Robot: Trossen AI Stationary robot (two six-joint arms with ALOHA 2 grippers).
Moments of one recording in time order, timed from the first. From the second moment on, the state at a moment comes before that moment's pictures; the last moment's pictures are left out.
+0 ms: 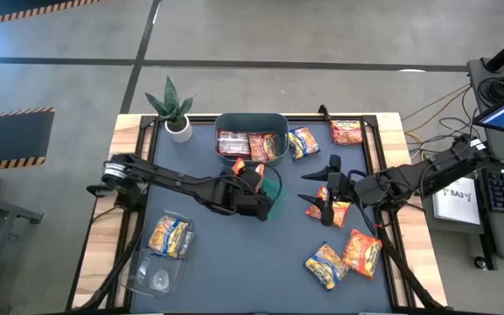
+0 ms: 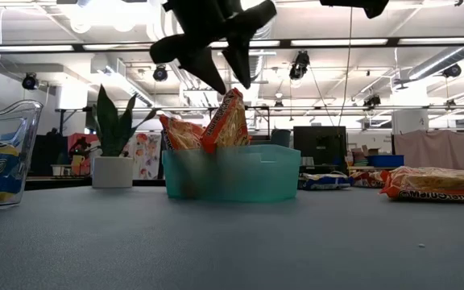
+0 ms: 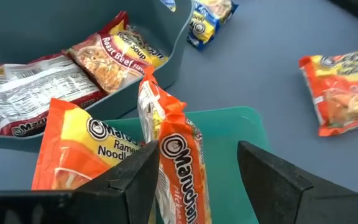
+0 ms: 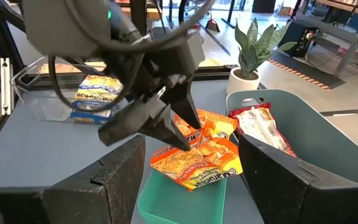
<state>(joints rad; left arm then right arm) -0.21 1.88 1.58 -0.82 -0.71 -0.99 0.39 1.00 0.84 -0.17 0.57 0.14</state>
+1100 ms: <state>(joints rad) -0.20 1.99 1.59 -0.88 -0.86 -1.03 0.39 1.00 0.84 -0.17 0.57 0.13</state>
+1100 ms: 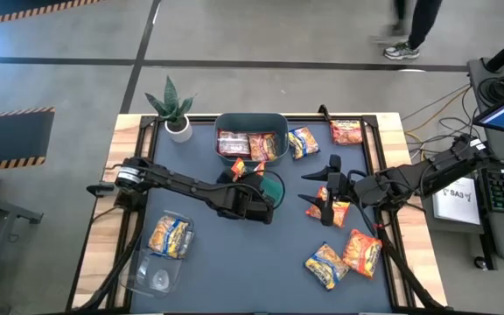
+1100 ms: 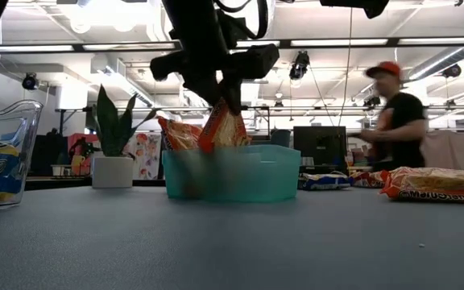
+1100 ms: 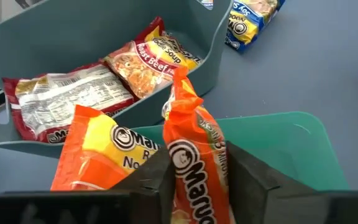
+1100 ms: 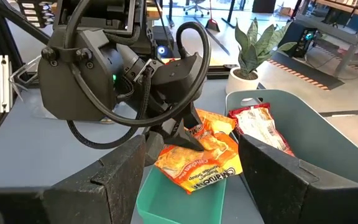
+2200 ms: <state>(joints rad) -0.39 1.87 1.59 -1.17 -1.43 -1.07 0.39 1.00 0.84 -0.17 0.57 0.13</state>
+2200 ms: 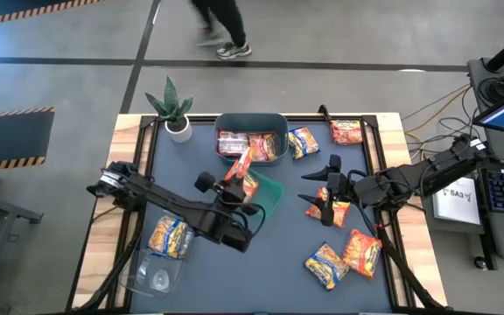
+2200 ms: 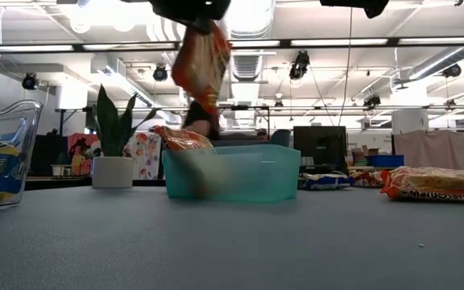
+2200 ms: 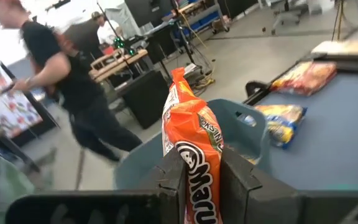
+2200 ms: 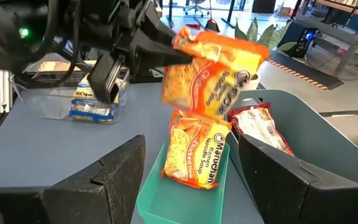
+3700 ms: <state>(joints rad) -0.41 1.44 0.68 0.80 -0.95 0.26 0.39 1.00 0.84 -0.14 0.58 0.09</state>
